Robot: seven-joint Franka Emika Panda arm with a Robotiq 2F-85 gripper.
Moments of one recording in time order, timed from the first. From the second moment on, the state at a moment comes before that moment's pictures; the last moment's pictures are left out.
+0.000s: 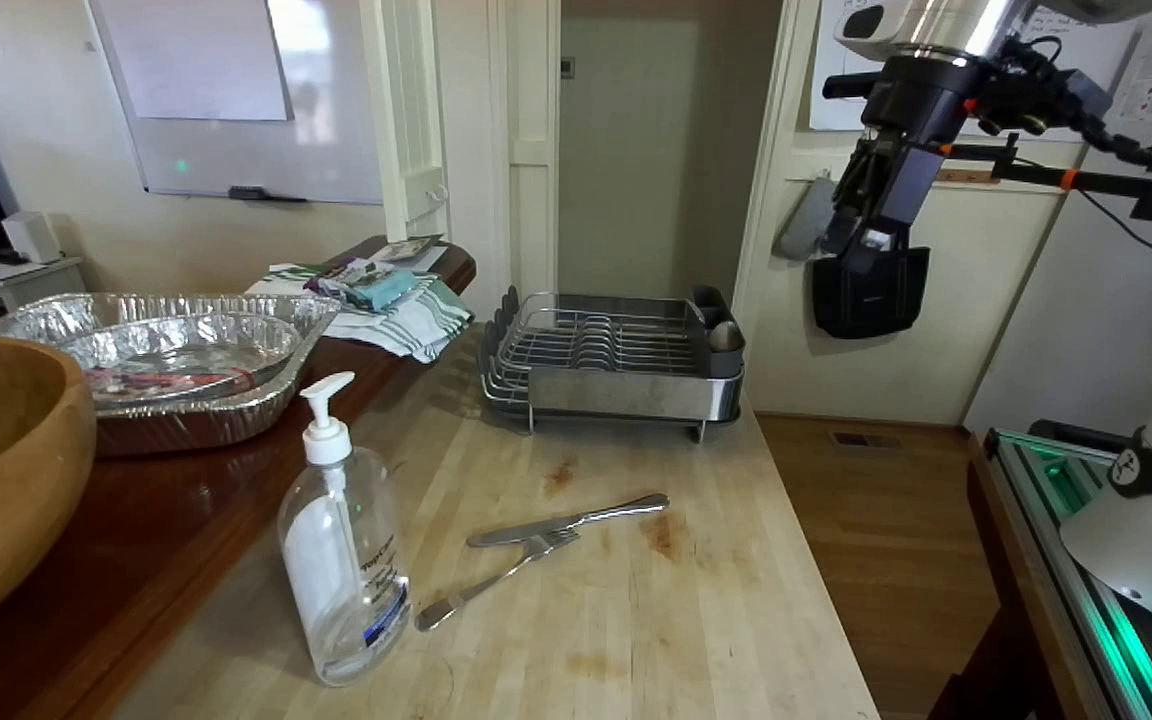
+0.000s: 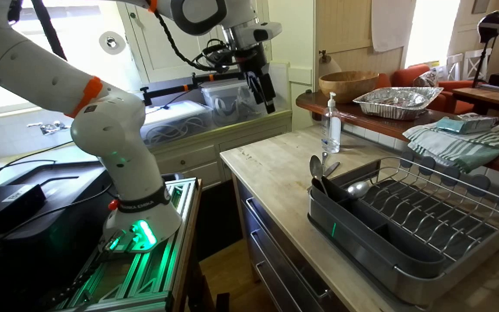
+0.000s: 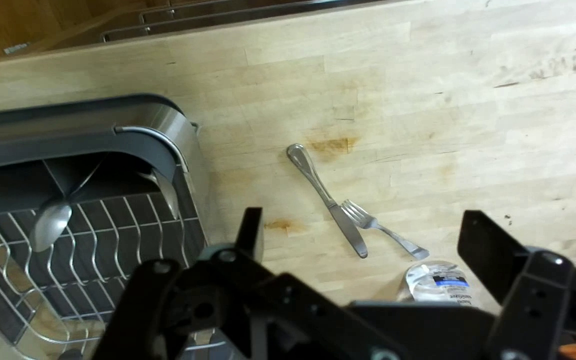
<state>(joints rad) 0.14 -0.76 0.03 -2.75 0.09 2.22 -0.11</state>
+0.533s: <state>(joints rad) 0.16 -0.53 0.03 -2.64 0.07 2.34 -0.26</state>
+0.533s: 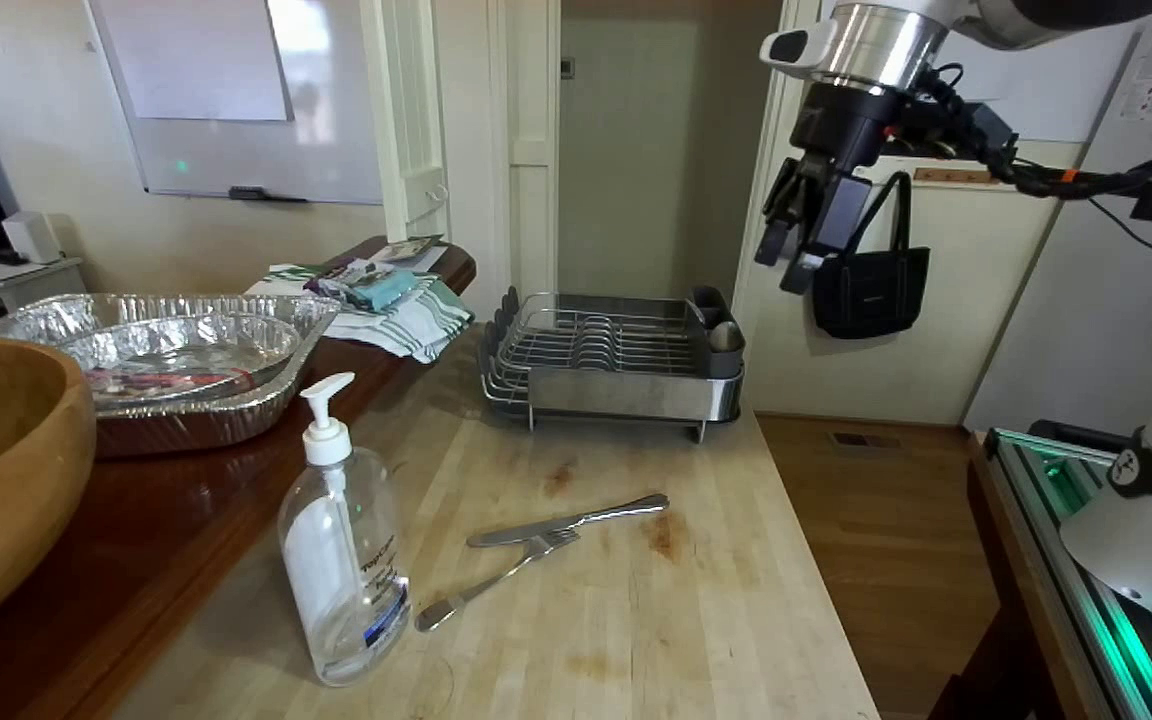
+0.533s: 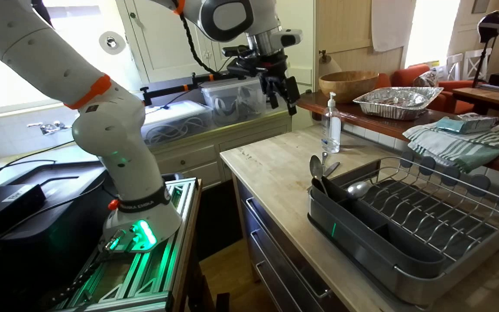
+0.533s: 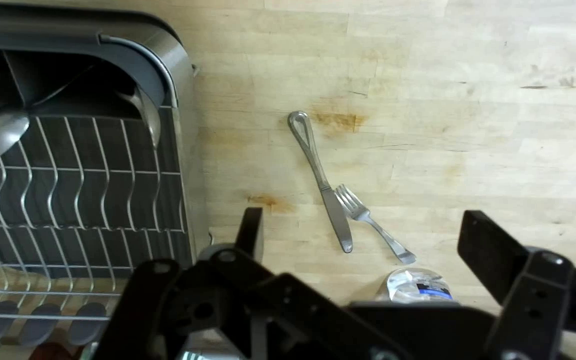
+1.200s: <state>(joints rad) 0.21 -0.22 0.03 -2.46 0.08 2.39 -0.46</state>
